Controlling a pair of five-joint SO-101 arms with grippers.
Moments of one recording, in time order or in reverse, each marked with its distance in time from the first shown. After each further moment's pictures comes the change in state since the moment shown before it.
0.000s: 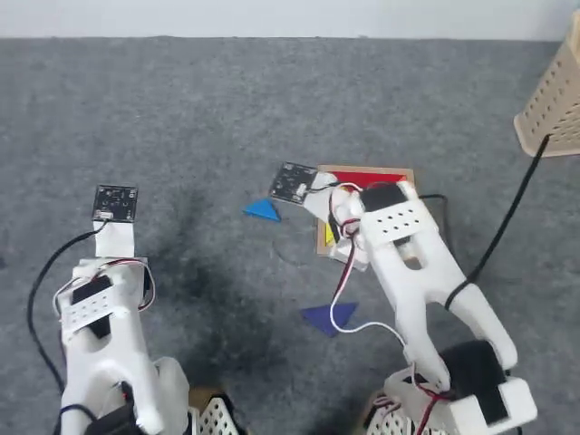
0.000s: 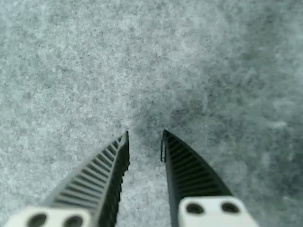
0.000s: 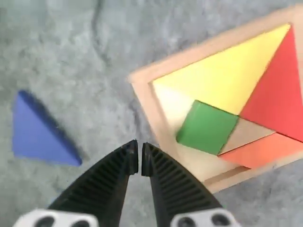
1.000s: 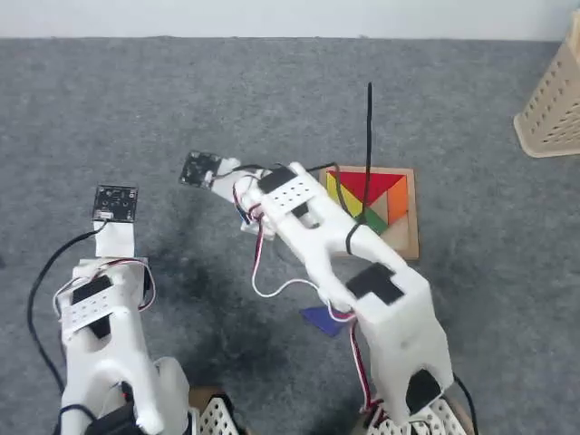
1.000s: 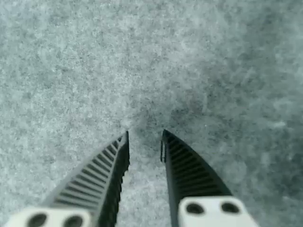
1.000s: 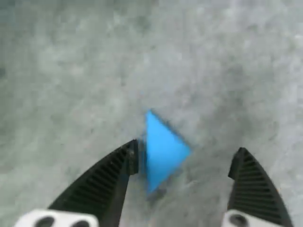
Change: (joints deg) left arm 0.0 0.0 0.0 0.0 0.0; right arm -17.1 43.3 -40.9 -12.0 -8.4
